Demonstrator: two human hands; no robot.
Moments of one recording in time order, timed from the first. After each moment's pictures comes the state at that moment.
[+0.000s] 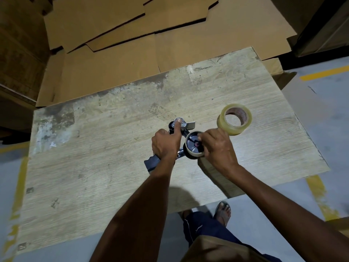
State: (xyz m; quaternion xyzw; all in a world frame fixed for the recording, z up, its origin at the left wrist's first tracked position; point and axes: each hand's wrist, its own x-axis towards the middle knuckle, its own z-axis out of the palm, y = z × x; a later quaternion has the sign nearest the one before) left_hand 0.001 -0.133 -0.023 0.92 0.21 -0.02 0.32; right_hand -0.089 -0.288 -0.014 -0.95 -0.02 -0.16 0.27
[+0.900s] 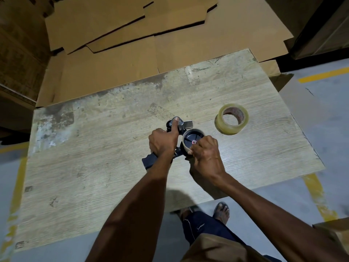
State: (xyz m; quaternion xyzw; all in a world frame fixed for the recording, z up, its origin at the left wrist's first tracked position) left_hand 0.004 -0.133 -0.022 0.92 0.23 -0.02 0.33; right_hand -0.109 -0.252 -0.016 -0.94 0.00 -0.16 0.31
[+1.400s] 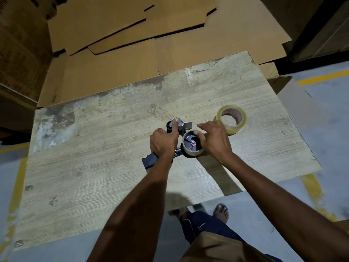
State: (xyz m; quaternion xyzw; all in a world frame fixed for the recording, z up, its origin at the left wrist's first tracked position) left_hand 0.000 -0.136 -0.026 0.92 0.20 -0.01 0.32; right_hand -0.061 -0.299 -0.019 -0.94 0.09 -0.10 0.30
